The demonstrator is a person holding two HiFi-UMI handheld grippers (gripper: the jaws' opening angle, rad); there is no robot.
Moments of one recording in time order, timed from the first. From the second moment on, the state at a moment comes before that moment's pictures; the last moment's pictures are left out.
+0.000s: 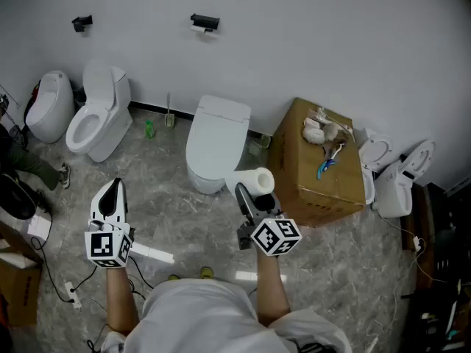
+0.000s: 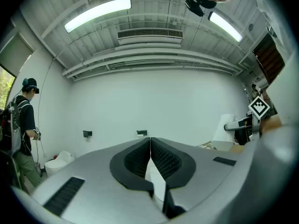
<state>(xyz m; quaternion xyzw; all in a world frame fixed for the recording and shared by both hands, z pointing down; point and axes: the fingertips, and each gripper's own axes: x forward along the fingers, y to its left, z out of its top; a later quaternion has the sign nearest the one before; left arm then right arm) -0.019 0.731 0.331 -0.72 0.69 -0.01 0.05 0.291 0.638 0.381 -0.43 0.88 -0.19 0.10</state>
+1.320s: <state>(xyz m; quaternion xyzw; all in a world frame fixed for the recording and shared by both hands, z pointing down) 0.044 0.683 0.353 -0.70 0.71 -0.04 0.04 0.345 0.578 0.404 -0.40 0.88 -0.23 0.10</state>
